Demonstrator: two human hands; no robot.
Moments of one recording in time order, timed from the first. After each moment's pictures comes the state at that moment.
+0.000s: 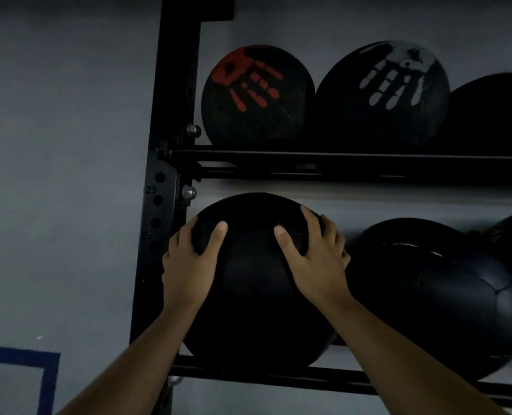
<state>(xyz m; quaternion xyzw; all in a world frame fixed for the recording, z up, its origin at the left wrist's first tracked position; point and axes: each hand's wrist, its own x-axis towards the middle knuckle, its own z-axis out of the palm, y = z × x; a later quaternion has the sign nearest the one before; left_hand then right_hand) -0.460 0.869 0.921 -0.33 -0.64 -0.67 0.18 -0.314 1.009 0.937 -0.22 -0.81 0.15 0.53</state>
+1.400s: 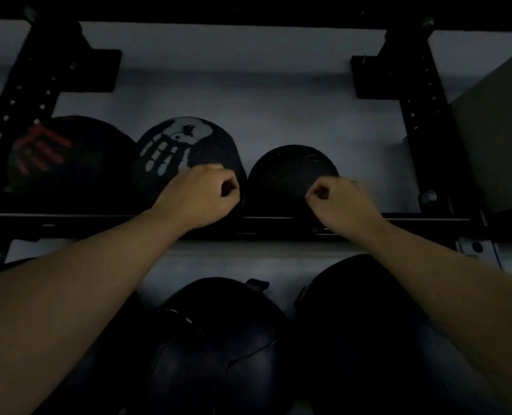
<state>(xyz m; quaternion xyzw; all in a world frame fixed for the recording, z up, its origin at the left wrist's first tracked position) -0.152 1.086 1.138 -0.53 -0.63 -0.30 0.48 0.041 1.252 1.125 -0.19 -0.78 0.01 0.59</state>
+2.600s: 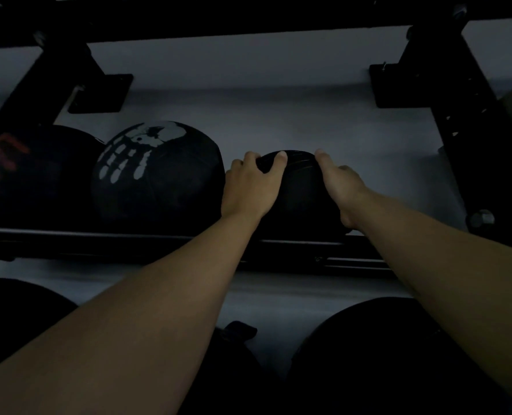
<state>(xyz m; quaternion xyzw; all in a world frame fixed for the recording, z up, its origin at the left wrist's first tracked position) -0.125 1.260 1.210 -0.44 -0.55 -0.60 0.37 -0.011 1.371 1.234 -0.10 -0.72 0.36 0.59</state>
